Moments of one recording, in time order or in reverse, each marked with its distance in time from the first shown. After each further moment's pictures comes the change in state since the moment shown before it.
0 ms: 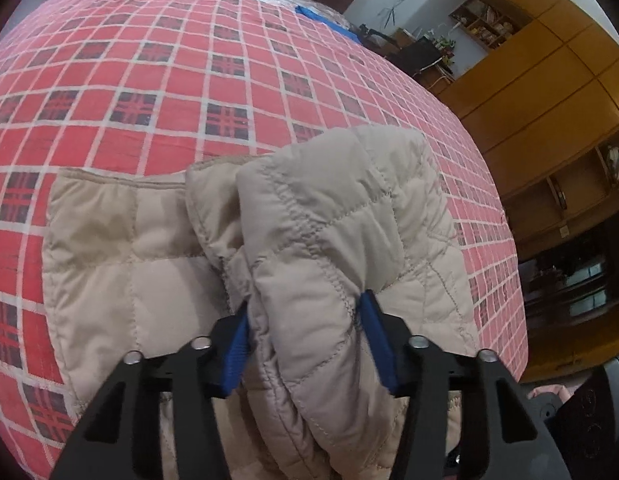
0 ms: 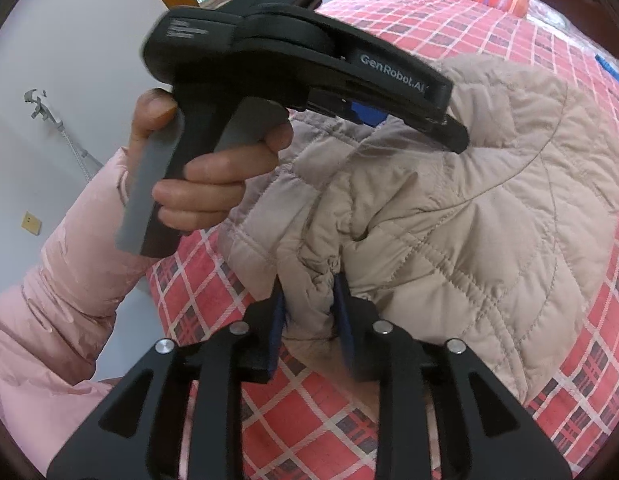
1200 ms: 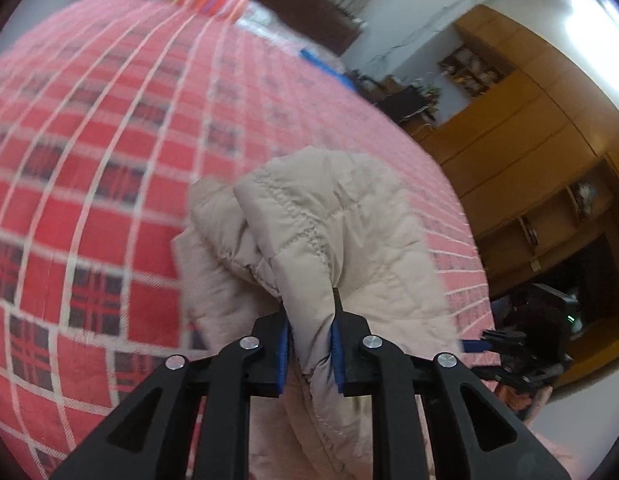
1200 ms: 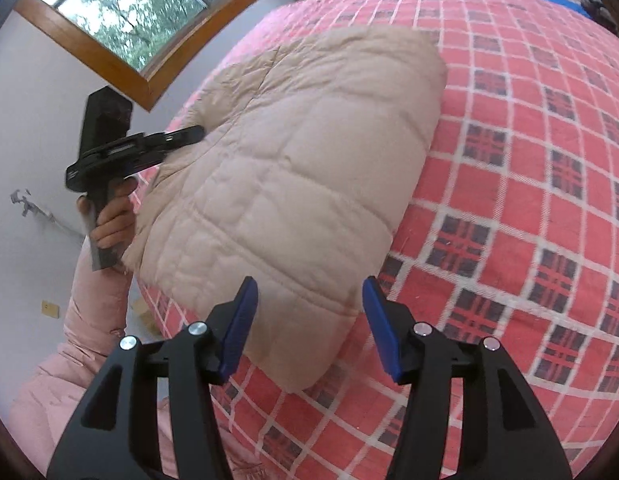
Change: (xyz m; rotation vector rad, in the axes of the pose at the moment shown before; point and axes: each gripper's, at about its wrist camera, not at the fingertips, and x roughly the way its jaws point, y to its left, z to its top) left arm -0.080 0.088 -0.031 -0.078 -0.144 -0.104; right arm -0.045 -0.072 -0.037 0.312 -0.055 0.000
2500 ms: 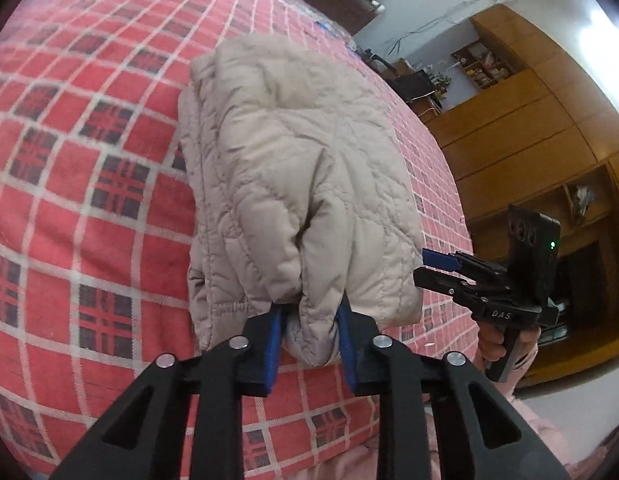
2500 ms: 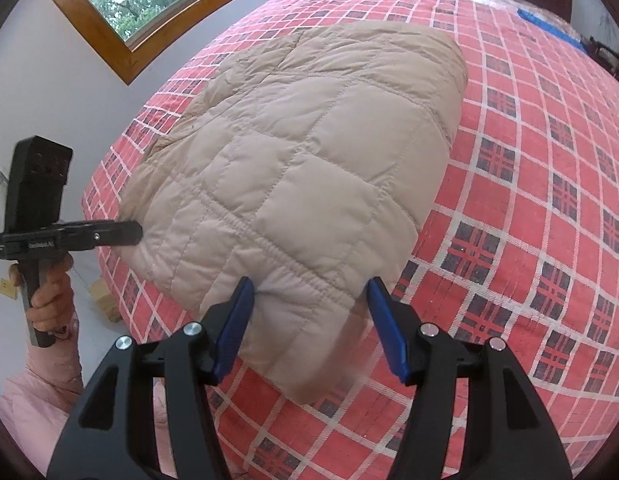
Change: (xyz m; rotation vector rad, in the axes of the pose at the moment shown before) left arm -0.039 -0.036 -0.108 -0.061 0.068 0.000; right arm 0.032 0.054 -0.004 -0.082 -0.009 -0.167
